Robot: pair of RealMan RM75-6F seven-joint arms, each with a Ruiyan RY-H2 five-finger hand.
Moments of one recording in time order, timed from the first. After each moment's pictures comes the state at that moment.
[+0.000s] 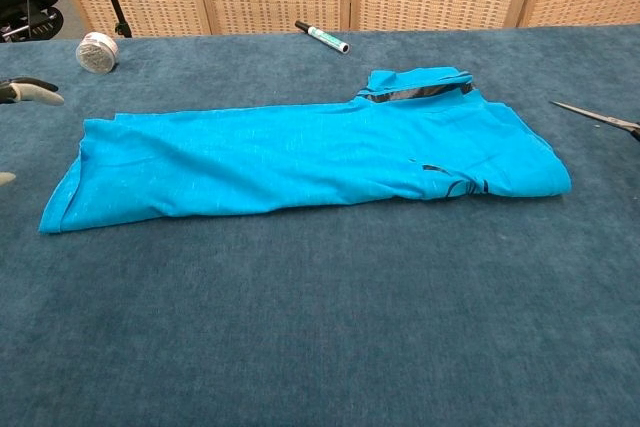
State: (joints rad) left arm -0.45 -1.41 0.09 -1.03 1.66 1.23 -0.57; right arm 0.43 -1.14 0.09 -1.47 -1.35 1.21 0.15
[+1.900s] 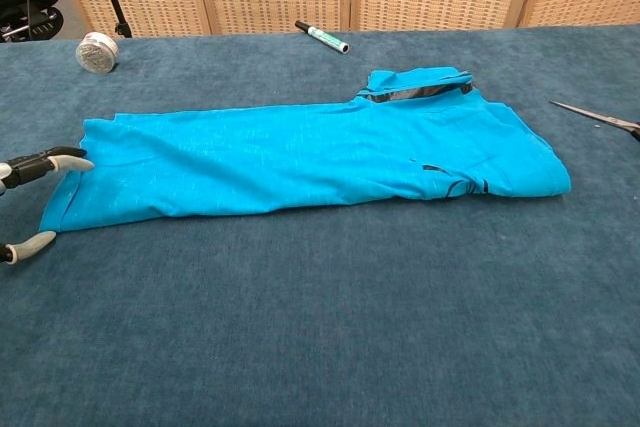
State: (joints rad) left arm -0.37 -1.75 0.12 -0.61 1.66 1.29 -0.64; right arm 0.19 -1.14 0.08 -1.48 -1.51 1.47 0.22
